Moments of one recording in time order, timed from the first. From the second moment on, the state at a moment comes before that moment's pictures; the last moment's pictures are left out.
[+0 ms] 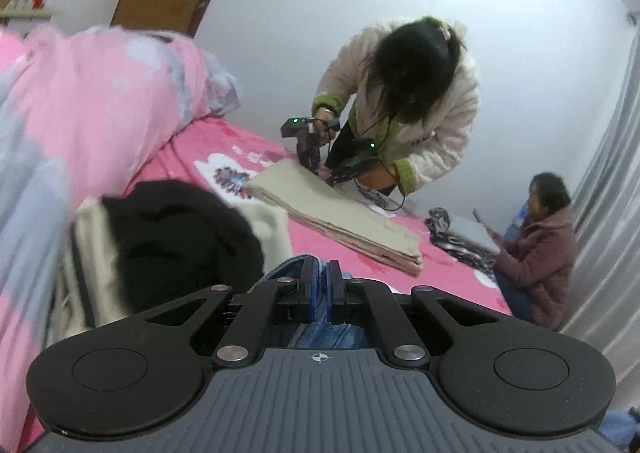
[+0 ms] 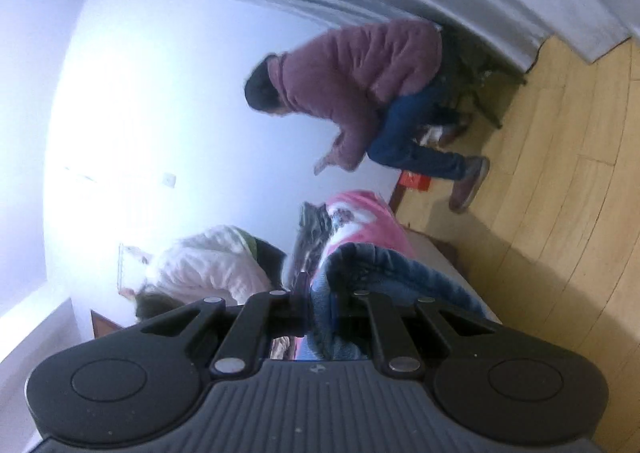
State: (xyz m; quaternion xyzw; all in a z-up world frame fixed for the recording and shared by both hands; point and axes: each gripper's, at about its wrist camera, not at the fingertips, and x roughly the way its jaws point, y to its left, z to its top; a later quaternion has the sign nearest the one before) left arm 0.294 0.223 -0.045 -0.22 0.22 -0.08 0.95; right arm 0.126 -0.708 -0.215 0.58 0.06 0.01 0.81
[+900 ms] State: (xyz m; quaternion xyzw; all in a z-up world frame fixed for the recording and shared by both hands) left arm 0.190 0.310 -0.159 -0.35 0.33 0.11 0.87; right arm -0.095 -0.674 -0.200 0.55 0.15 -0.08 0.82
